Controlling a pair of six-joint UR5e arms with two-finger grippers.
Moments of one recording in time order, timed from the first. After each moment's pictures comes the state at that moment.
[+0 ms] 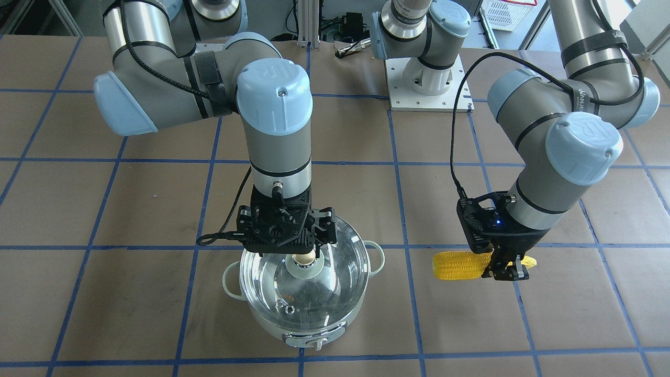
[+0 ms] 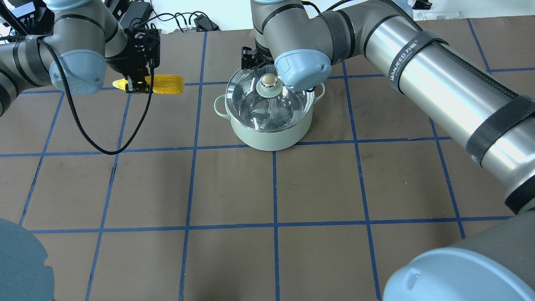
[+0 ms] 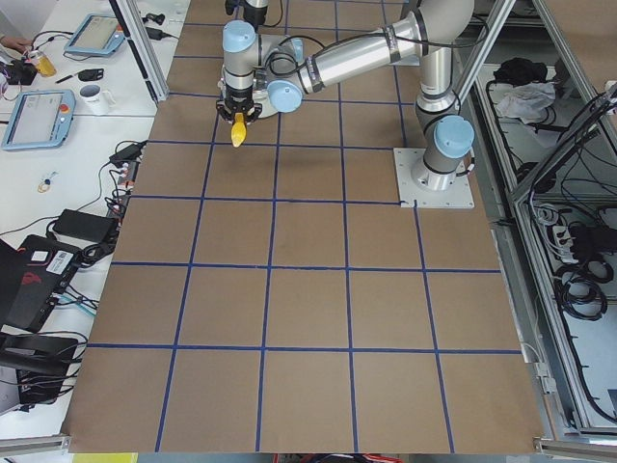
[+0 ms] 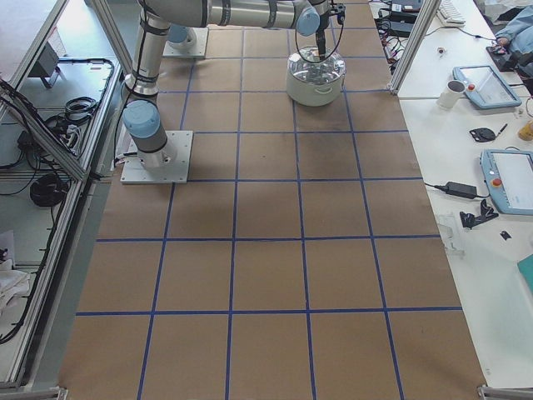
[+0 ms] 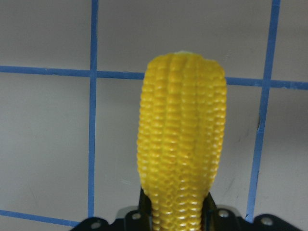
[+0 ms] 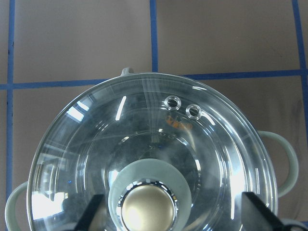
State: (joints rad) left arm -1.44 -1.91 -1.59 -1.07 1.55 1.63; right arm 1.92 -1.09 1.35 -2.07 -1.64 0.37
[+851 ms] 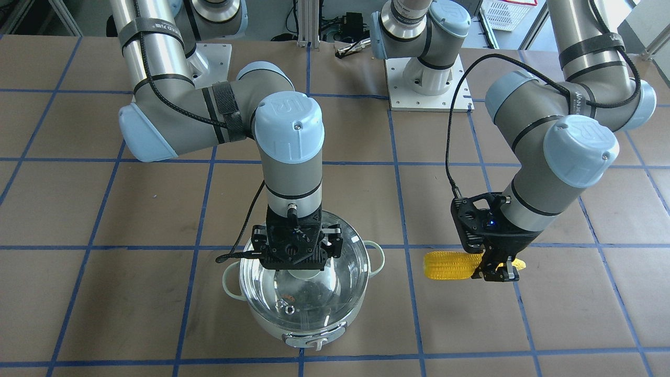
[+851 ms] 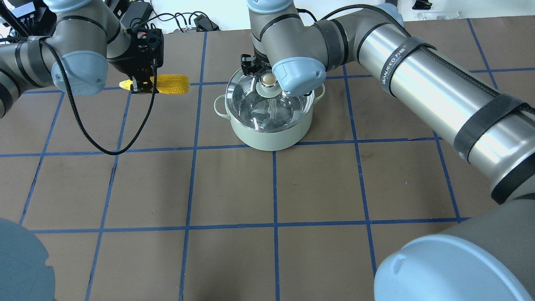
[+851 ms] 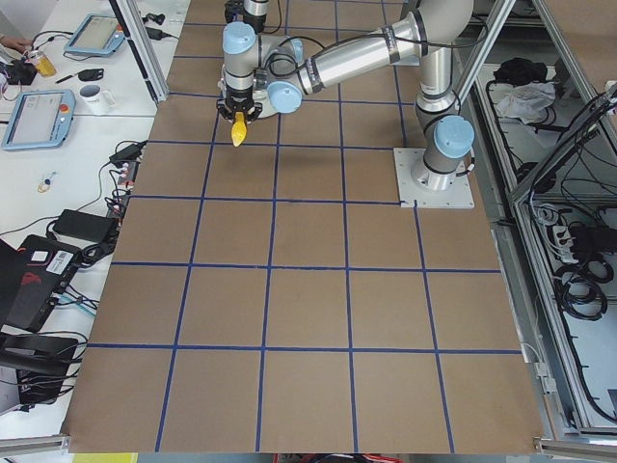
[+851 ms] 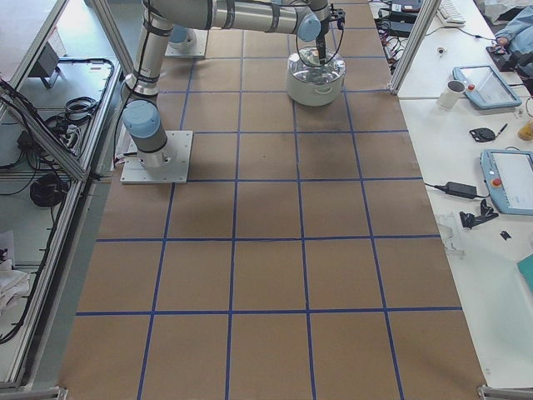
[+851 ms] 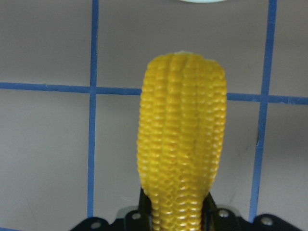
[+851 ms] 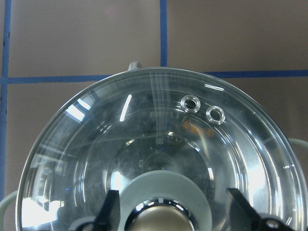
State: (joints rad) left arm -1.44 -1.91 -1.60 -1.07 1.51 1.63; right arm 1.92 -1.06 1.35 -2.10 -1.63 0.36
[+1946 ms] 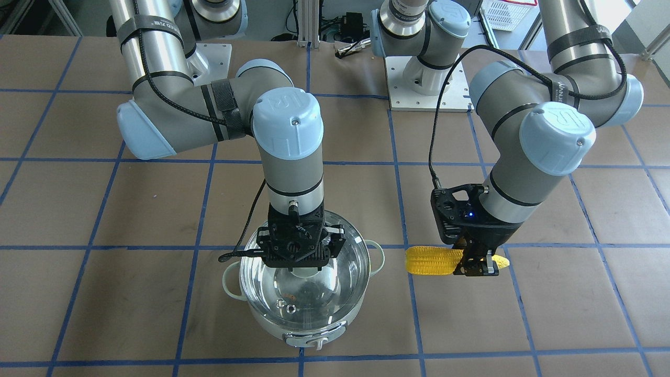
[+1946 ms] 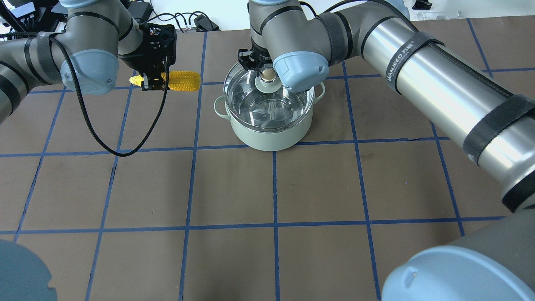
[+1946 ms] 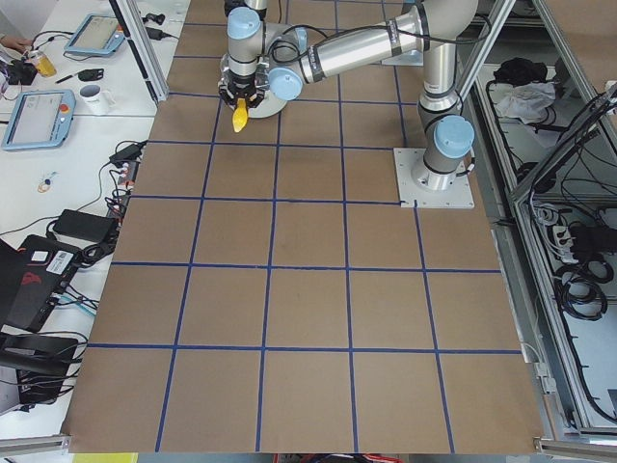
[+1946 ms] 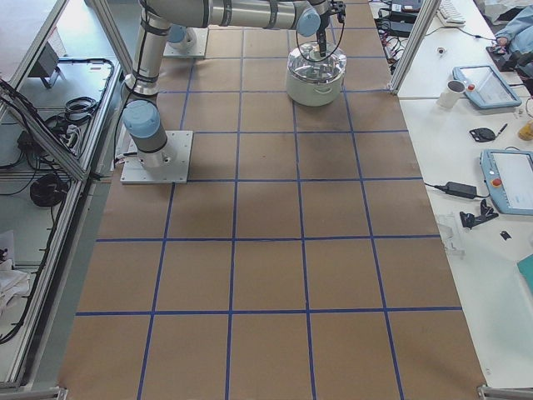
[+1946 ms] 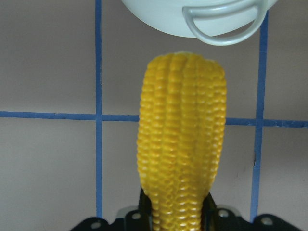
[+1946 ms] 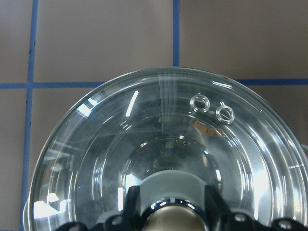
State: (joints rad) left arm -1.50 -1.89 -1.59 -1.07 1.50 1.61; right arm 1.92 -1.08 1.34 -2.10 -1.60 0.34
